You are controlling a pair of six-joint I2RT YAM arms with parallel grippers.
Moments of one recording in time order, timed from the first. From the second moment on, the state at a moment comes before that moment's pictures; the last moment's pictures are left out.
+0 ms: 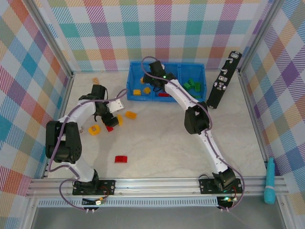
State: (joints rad) left arm -0.07 1.66 1.16 -0.73 0.19 0.97; right arm 0.55 2.65 2.58 -0.65 0.09 0.66
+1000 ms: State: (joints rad) left arm -0.05 1.84 1.13 -0.56 0.19 1.00; right arm 0.57 2.28 2.32 -0.60 -0.04 0.33
